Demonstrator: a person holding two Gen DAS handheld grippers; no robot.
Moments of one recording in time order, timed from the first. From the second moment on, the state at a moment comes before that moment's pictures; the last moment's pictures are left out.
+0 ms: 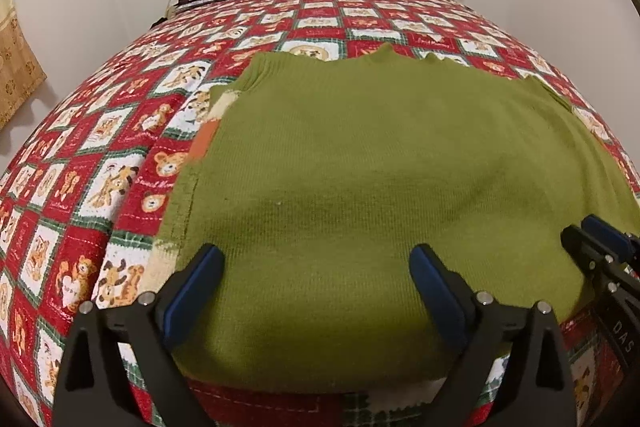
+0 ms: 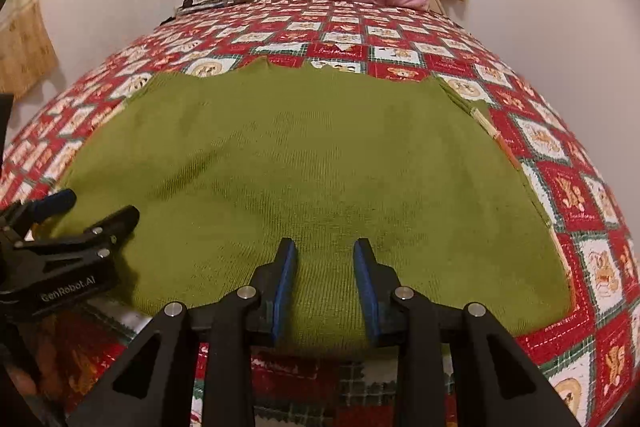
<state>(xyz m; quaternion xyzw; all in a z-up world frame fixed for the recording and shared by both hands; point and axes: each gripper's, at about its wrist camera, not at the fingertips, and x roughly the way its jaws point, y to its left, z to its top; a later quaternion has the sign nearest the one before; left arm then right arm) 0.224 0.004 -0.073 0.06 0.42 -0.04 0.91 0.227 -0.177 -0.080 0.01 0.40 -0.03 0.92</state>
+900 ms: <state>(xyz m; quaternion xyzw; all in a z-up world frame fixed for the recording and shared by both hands) 0.165 0.097 -0.068 -0.27 0.41 -0.05 0.87 0.223 -0.182 -0.079 0.03 0.39 -0.02 0.92</state>
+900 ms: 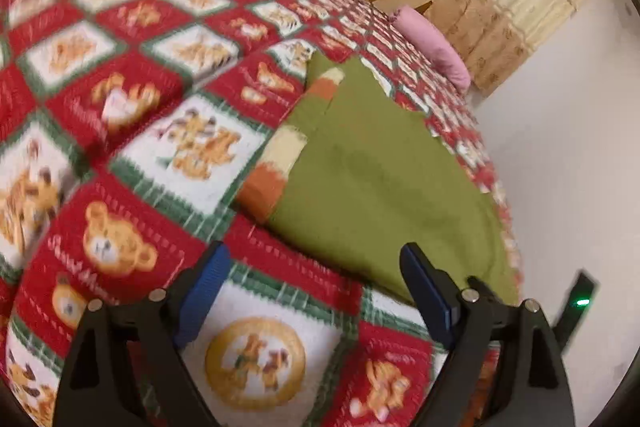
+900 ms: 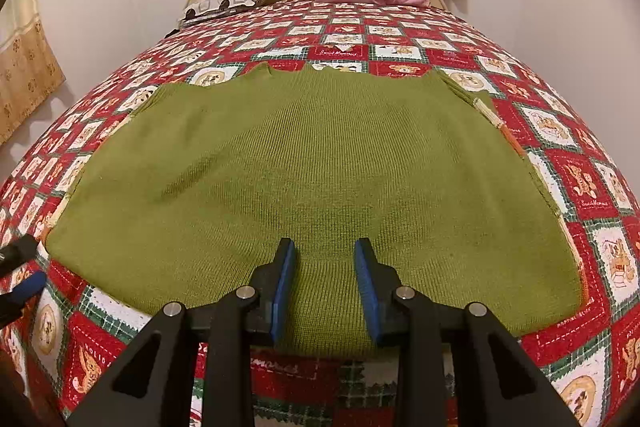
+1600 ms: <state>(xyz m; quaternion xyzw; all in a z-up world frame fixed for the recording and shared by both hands) 0.247 0.088 -0.072 -0.29 0.41 -0.08 0.86 0.224 -0.182 -0.079 0.03 0.39 -0.02 0.92</state>
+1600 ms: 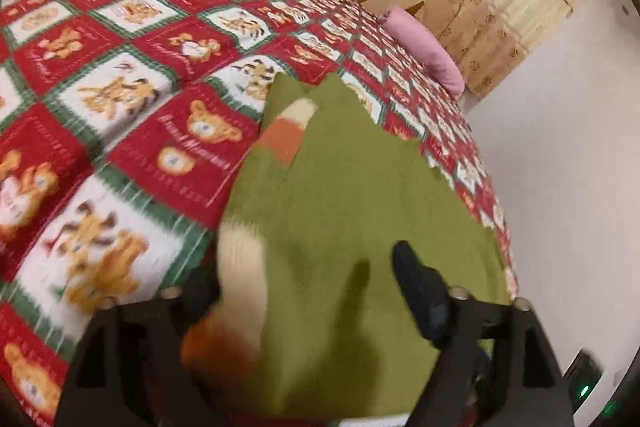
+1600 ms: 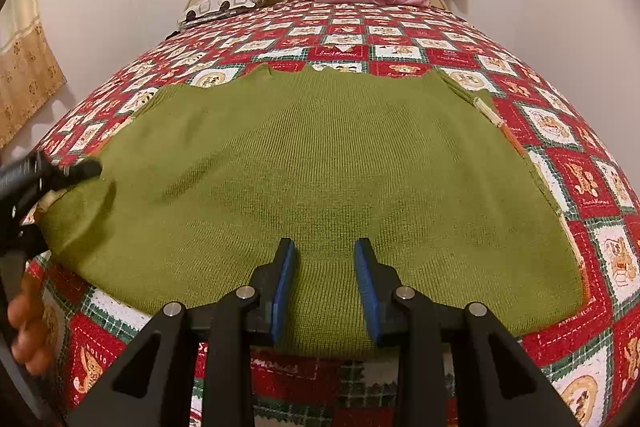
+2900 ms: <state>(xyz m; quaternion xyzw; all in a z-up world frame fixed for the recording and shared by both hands) 0.236 -0.046 -0.051 -0.04 0.36 -0.14 0.92 0.229 -0.199 -0.067 0.10 0.38 0.04 0.92</state>
